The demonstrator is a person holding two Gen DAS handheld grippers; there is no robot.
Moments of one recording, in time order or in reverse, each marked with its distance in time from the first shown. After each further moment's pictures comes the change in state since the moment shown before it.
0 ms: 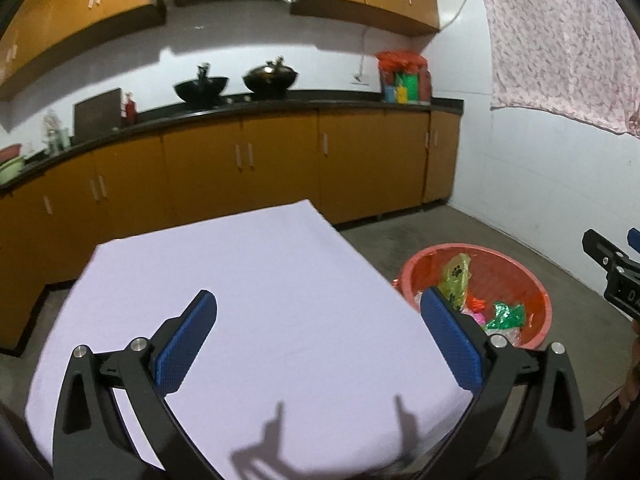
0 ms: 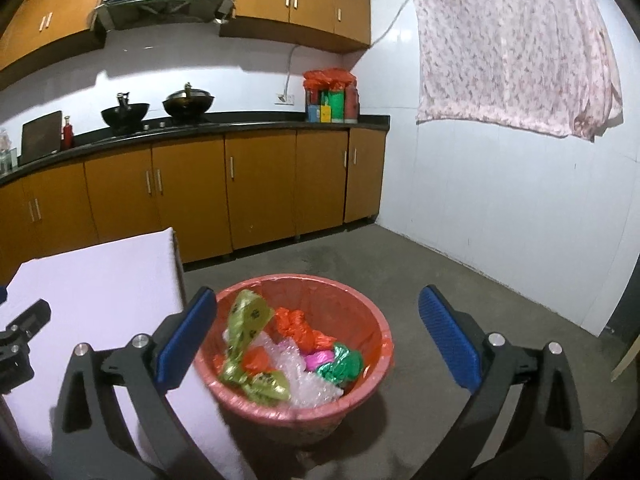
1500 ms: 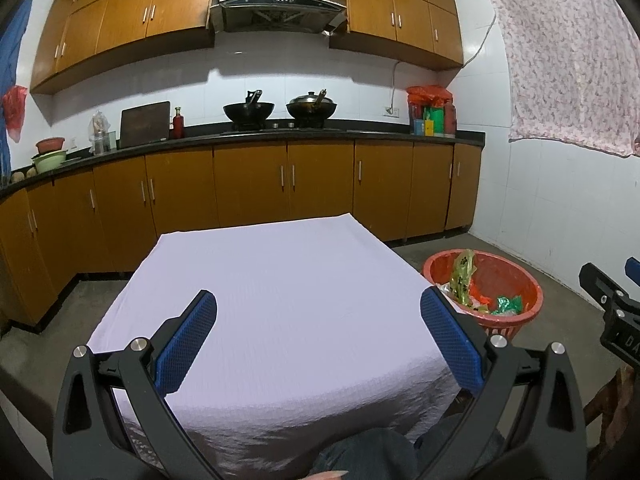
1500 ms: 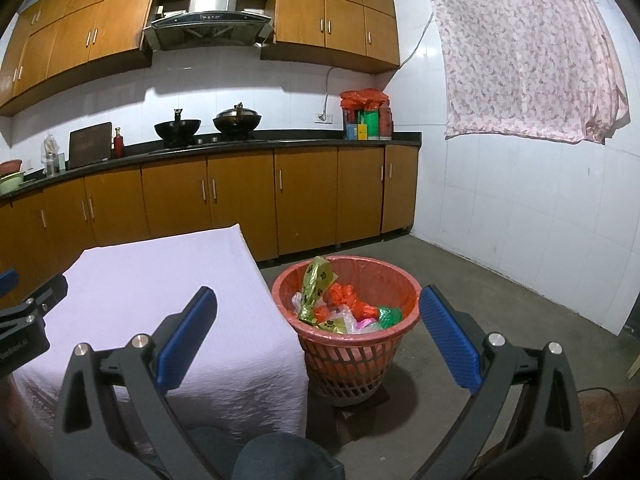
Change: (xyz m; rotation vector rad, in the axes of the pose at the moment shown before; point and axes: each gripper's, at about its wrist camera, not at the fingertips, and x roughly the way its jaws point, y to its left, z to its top) left arm -0.089 0.024 -0.045 -0.065 -0.106 0.091; right arm -0.123 0.001 -0.051 0.004 -0.060 0.153
